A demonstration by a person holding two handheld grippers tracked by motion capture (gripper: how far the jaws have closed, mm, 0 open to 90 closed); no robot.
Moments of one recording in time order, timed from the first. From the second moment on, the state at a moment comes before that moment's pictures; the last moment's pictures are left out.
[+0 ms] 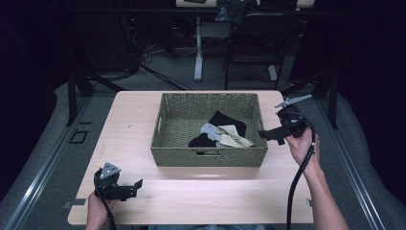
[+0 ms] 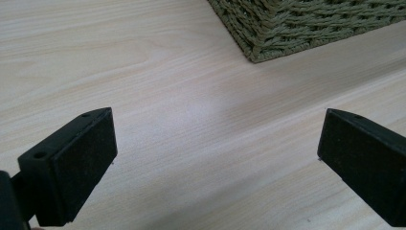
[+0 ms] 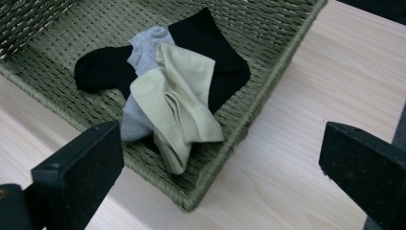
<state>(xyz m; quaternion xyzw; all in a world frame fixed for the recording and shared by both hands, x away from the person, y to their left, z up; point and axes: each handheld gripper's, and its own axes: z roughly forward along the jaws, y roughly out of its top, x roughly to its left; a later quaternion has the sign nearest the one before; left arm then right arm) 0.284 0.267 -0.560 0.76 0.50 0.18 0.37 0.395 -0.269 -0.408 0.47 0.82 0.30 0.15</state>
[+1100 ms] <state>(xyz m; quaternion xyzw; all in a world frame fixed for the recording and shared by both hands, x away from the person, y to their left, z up) 0.283 0.267 -0.560 0.77 0.49 0.18 0.37 0.469 -0.183 -0.437 0.45 0.85 0.25 0.09</state>
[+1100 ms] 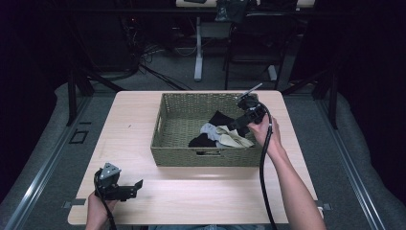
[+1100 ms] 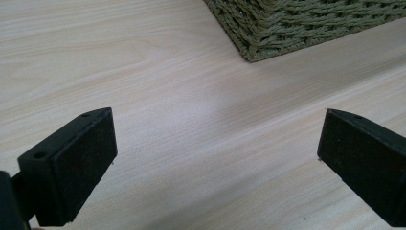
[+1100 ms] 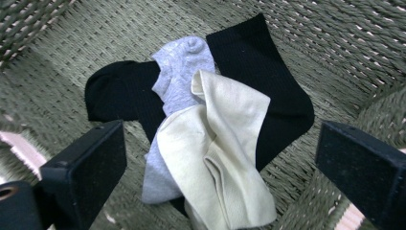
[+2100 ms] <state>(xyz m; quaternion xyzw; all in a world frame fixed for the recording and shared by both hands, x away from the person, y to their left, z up) 0.284 0.267 -0.561 0.77 0.50 0.18 0.37 0.506 -0.151 -0.487 0.45 0.87 0.18 0.06</state>
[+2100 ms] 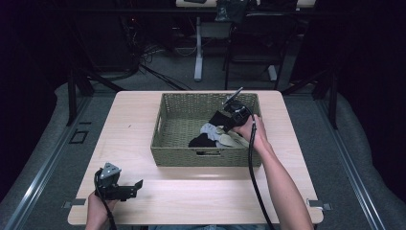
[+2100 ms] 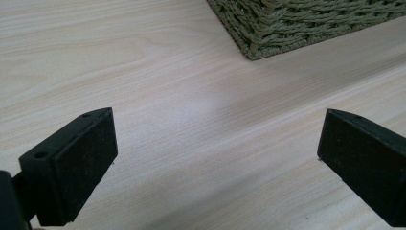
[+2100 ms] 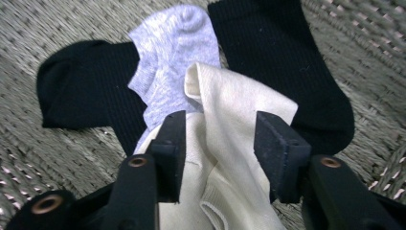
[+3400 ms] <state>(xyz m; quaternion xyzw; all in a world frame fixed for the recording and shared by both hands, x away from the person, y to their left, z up) 0.286 0.265 -0.560 0.77 0.49 0.18 0.37 0.485 -0.172 -0.404 0.45 0.86 0.23 0.13</state>
